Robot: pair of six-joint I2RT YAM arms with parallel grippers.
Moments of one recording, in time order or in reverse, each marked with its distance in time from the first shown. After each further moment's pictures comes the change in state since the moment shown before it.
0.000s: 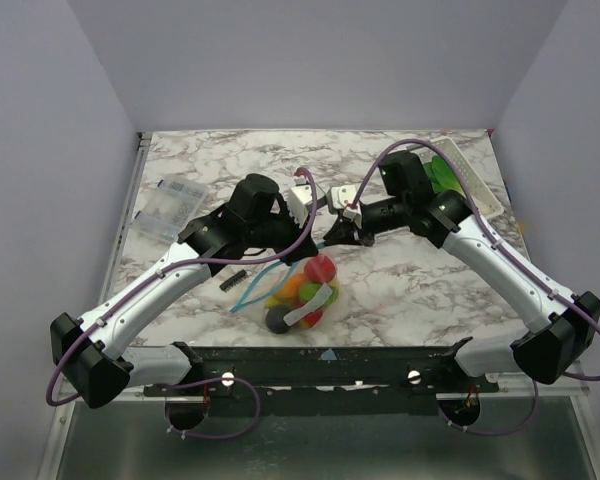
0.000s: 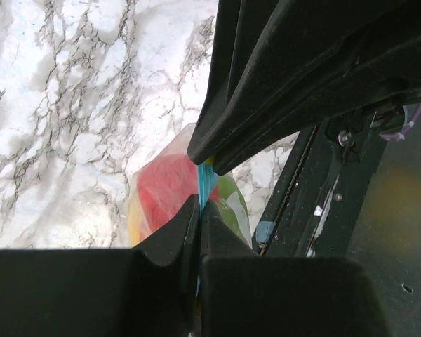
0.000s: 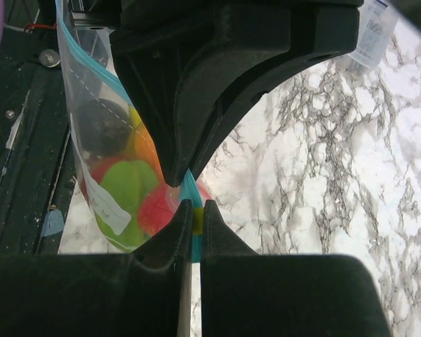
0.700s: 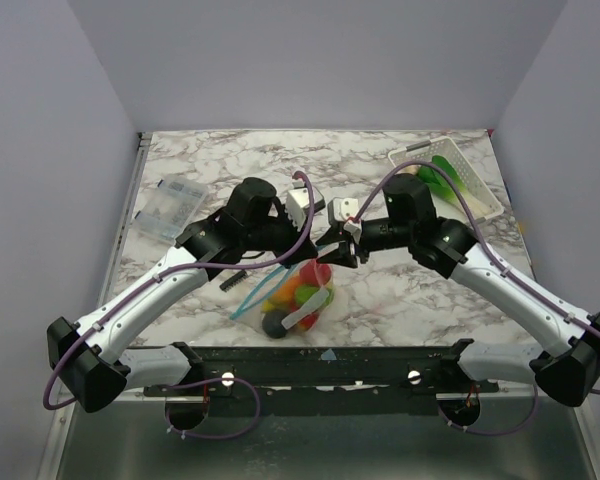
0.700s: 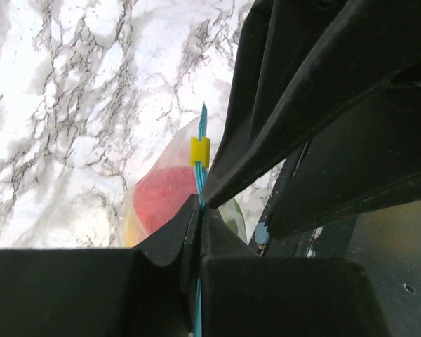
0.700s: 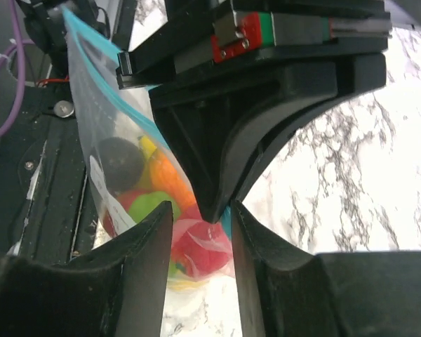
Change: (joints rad) left arm -0.001 -0.029 -0.034 0.013 0.006 0.000; right arm 0.093 -0.140 -0.209 0.311 0.068 0.272
